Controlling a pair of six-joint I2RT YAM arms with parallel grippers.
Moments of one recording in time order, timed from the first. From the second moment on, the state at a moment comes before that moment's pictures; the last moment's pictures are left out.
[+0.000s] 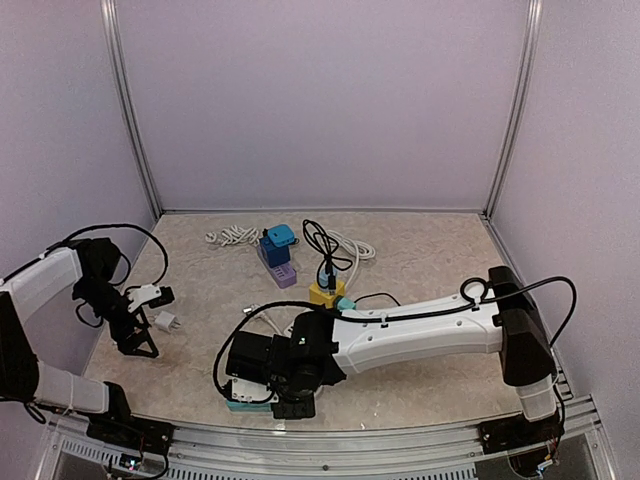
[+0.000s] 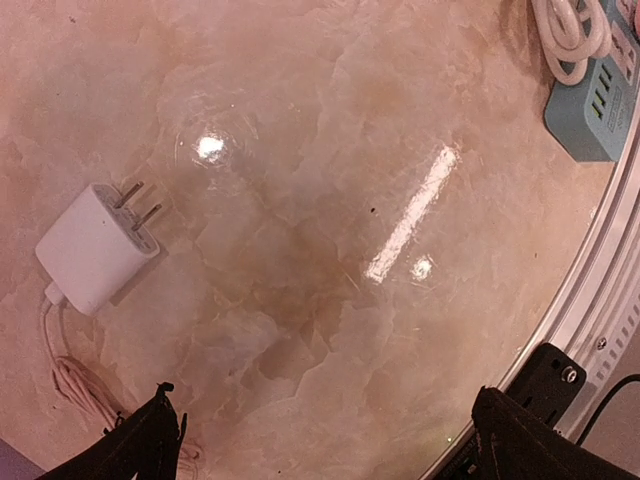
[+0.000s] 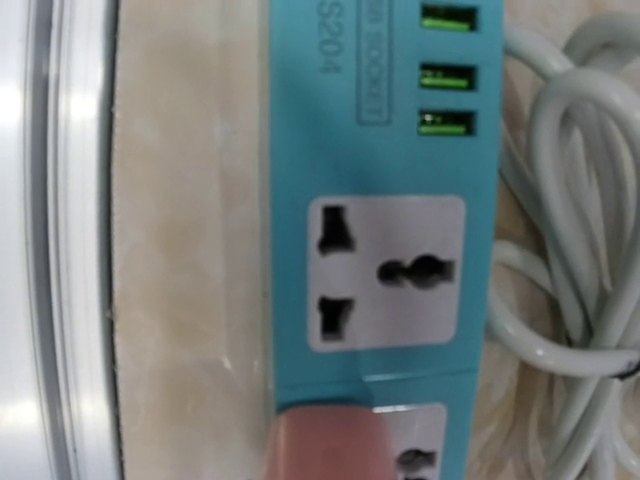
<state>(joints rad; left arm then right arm) 0.13 1.22 0.82 -1.17 0.34 1.08 1.45 2.19 1.79 -0.94 0.17 -0.25</state>
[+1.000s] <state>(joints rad) 0.13 1.24 0.89 -1.11 0.36 0.99 1.46 2.23 1.83 -0.95 0.26 -0.22</state>
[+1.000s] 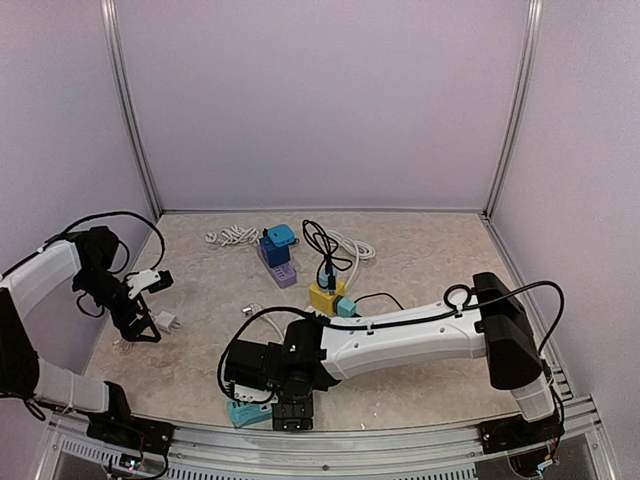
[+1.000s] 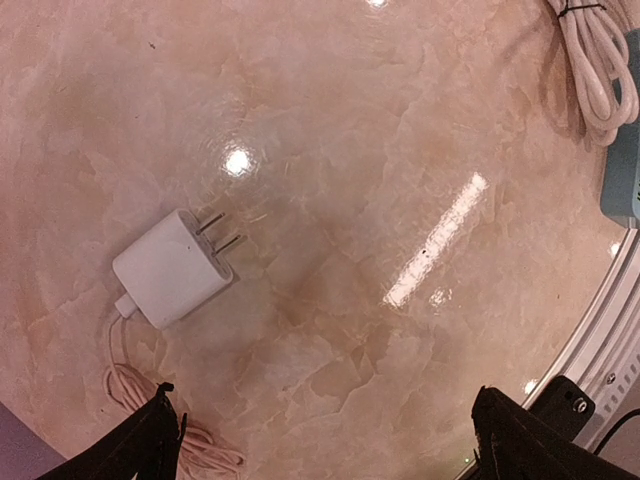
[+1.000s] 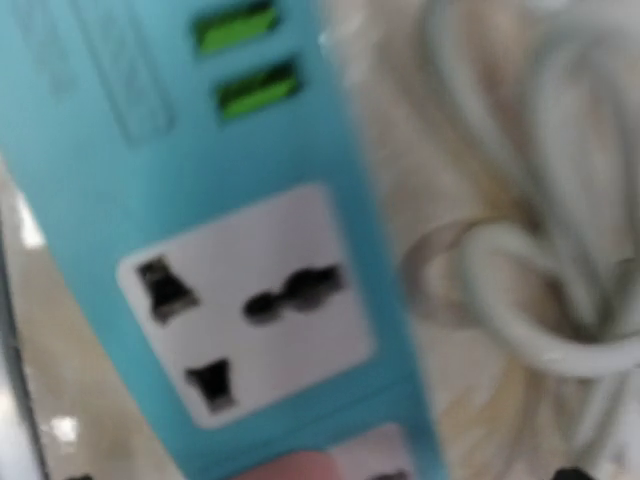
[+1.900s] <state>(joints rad) 0.10 1.57 1.00 -0.92 0.13 1.77 1.45 1.81 1.51 -0.48 0.11 -0.25</state>
